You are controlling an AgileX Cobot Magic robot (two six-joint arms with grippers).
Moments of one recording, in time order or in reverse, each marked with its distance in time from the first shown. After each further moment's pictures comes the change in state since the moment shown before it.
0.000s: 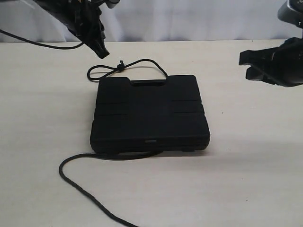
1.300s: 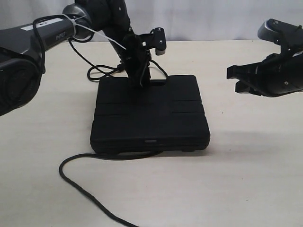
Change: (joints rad) left arm -0.068 0.601 -0.707 -0.392 0.538 0.533; right arm 0.000 0.136 0.000 0.067 -0.033 -0.080
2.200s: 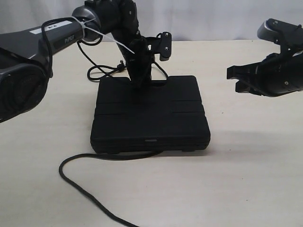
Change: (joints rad) left arm -0.038 0.014 -0.027 0.126 0.005 0.018; right arm 0.000 0.000 0.000 0.000 -0.004 -0.016
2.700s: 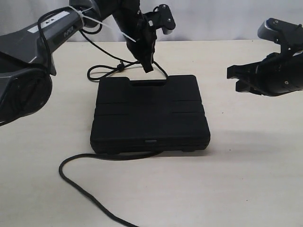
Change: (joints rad) left arm 0.003 0.031 -0.232 0.060 0.077 -0.325; right arm 0.000 0.000 0.000 0.000 -0.006 0.000
